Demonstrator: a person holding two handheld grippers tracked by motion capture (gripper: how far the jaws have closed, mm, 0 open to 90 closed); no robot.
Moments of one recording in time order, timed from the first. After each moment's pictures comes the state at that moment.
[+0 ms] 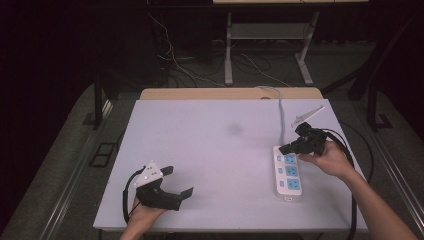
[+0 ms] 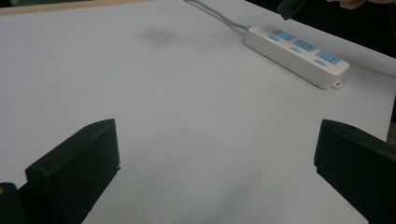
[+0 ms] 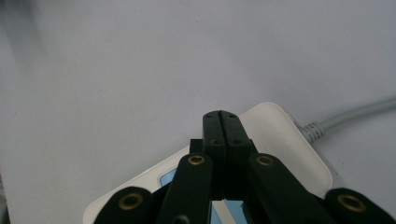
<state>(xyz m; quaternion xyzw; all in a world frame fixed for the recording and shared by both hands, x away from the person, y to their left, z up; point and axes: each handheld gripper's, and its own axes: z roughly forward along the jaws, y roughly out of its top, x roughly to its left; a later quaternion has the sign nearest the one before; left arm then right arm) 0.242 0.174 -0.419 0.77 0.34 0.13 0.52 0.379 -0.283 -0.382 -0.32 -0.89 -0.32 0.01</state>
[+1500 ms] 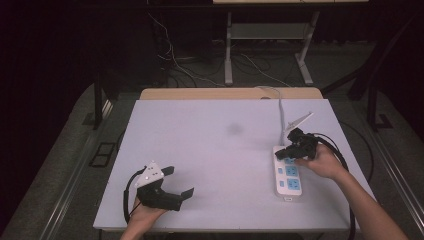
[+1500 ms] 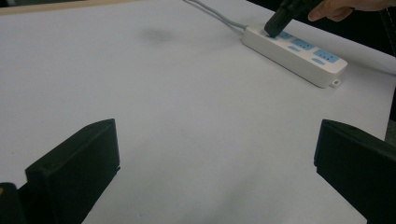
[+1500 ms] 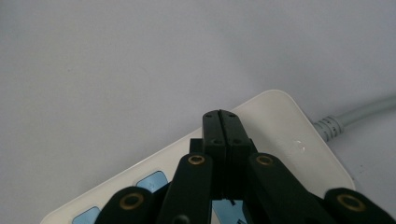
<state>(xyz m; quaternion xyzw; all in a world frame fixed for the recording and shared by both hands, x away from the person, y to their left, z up) 0.242 0.171 -0.420 0.78 0.34 0.12 0.52 0.382 -0.270 -0.408 -0.31 -0.91 -0.28 0.00</state>
